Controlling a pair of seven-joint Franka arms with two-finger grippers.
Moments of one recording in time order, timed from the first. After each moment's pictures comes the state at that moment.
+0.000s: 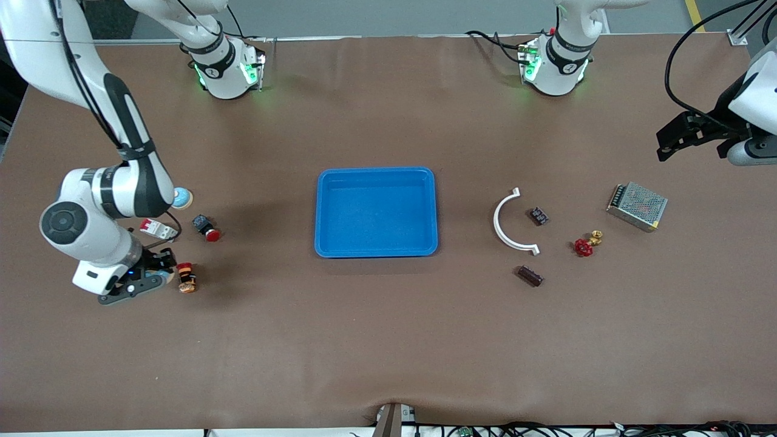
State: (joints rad) left arm -0.01 0.00 -0.10 -1.50 0.06 1.52 -0.12; right arm -0.08 0.50 0.00 -1.83 -0.20 2.39 -0.37
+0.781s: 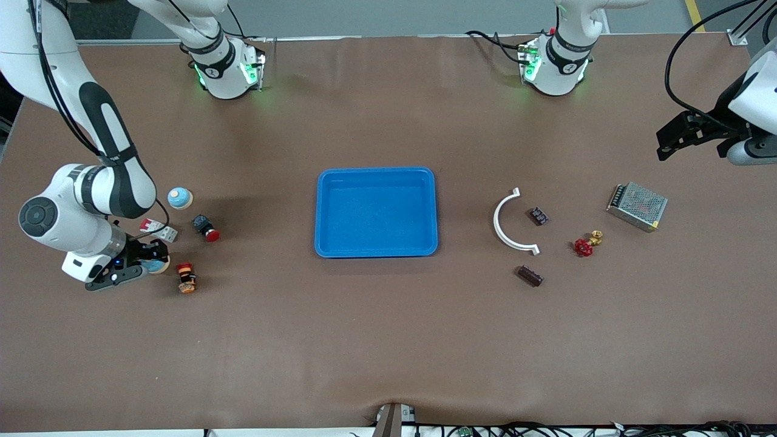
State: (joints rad) left arm -0.01 0.00 -0.10 -1.50 0.06 1.52 -0.12; right arm -0.17 0.51 0.01 -1.93 -0.03 2.44 -0.46
